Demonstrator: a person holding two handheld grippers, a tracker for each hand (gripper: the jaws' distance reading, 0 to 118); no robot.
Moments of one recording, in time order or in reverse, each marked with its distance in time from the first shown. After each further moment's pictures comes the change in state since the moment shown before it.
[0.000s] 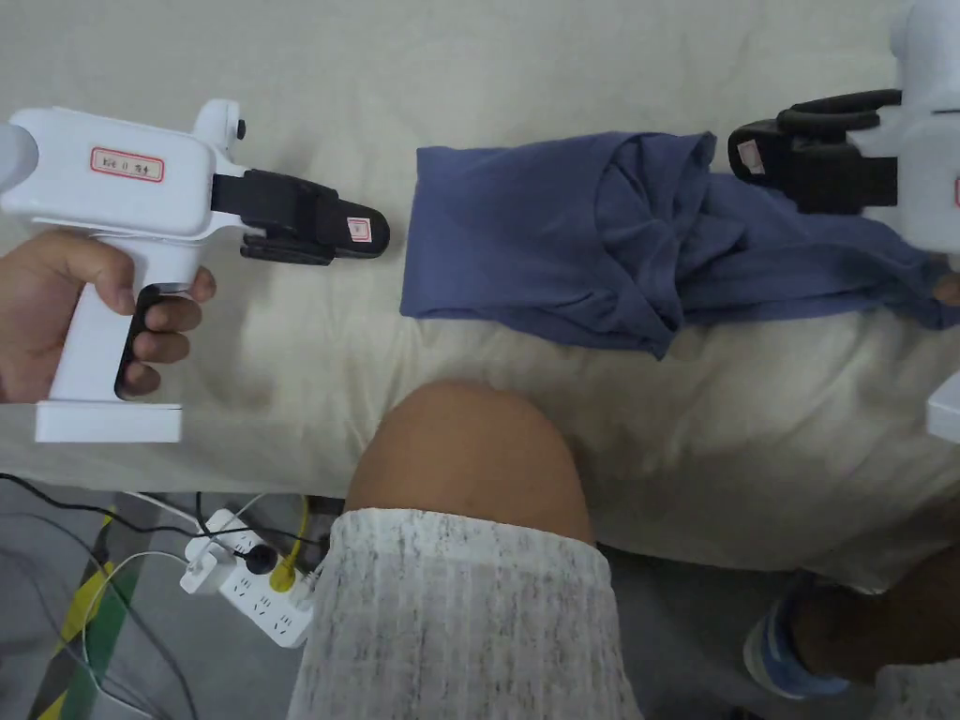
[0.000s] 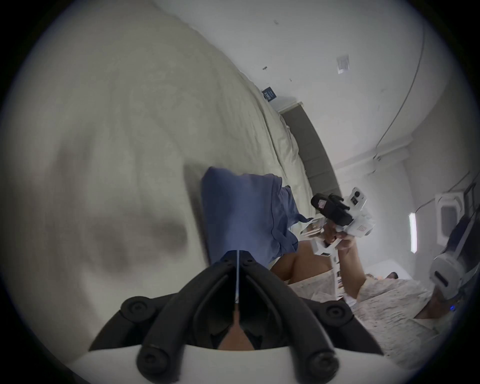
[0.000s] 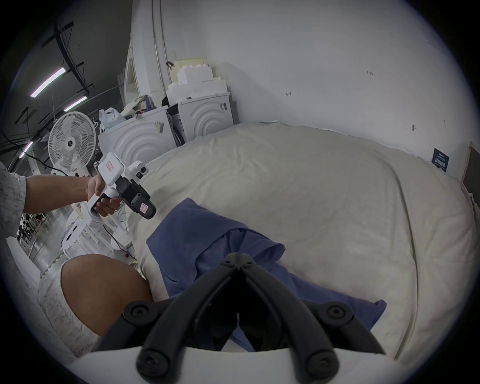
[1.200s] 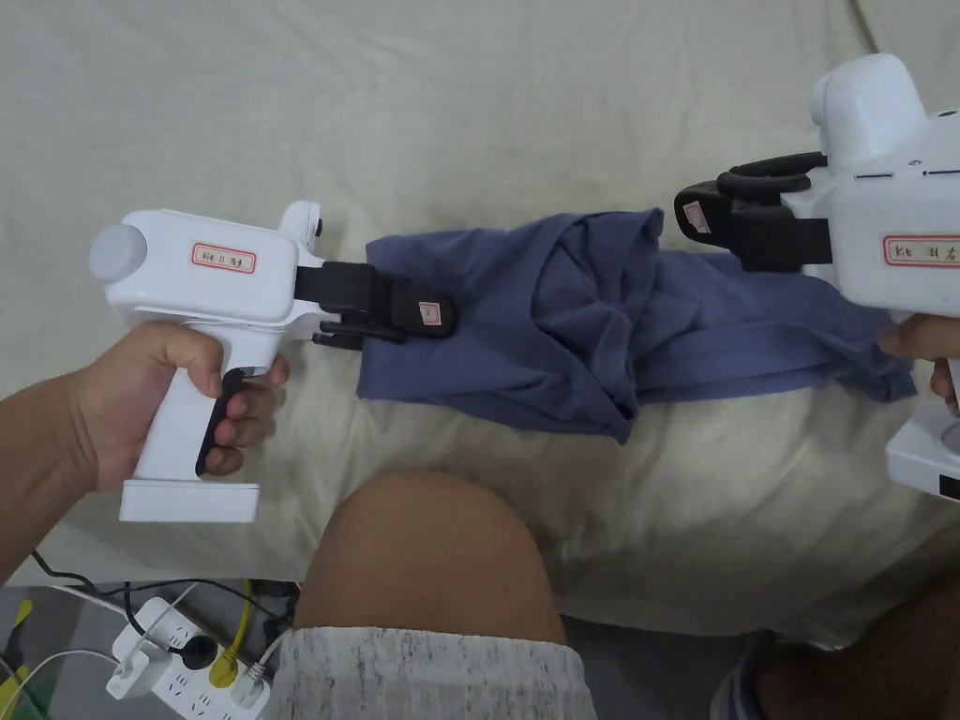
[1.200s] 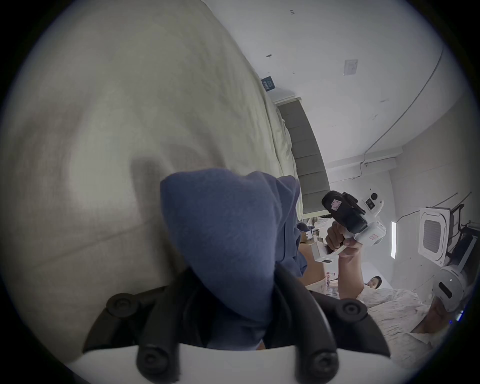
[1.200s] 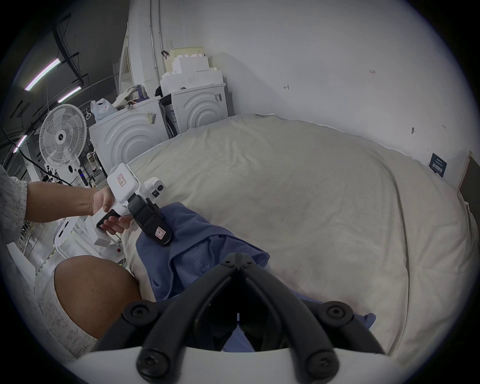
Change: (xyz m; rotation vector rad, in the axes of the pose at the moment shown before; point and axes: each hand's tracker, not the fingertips) left arm 0.003 0.014 -0.100 -0.088 -0.081 0.040; right arm 0.000 0.028 -0.007 -0.049 -0.046 0.023
